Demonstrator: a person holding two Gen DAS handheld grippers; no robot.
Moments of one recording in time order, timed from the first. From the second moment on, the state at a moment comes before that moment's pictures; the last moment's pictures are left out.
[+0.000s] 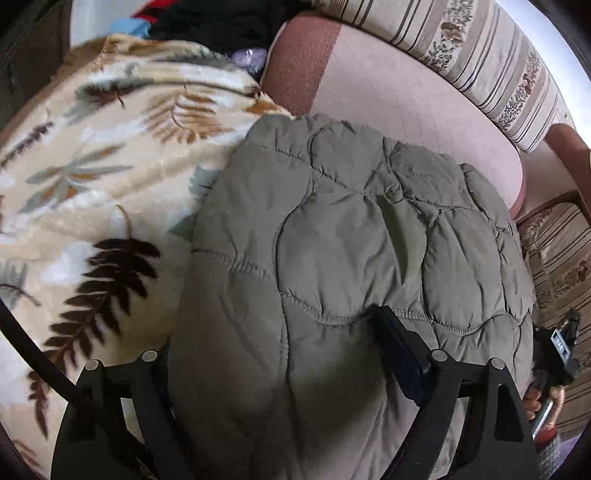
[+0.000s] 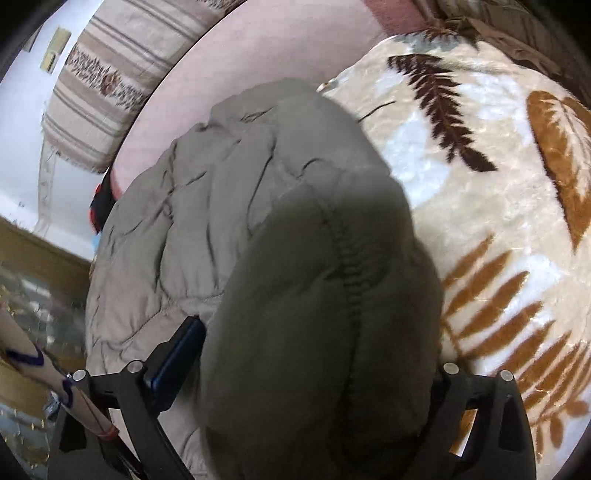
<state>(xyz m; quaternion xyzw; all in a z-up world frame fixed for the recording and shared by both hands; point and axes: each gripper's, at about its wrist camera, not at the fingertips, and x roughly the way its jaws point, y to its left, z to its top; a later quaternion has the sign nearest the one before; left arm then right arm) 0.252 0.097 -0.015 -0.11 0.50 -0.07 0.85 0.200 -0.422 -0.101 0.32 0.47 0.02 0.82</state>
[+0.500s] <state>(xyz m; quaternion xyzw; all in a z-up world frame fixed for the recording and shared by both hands) 0.069 0.054 0.090 -0.01 0.32 -0.02 0.95 0.046 -0.359 0.004 0.14 0.39 -0.06 0.91</state>
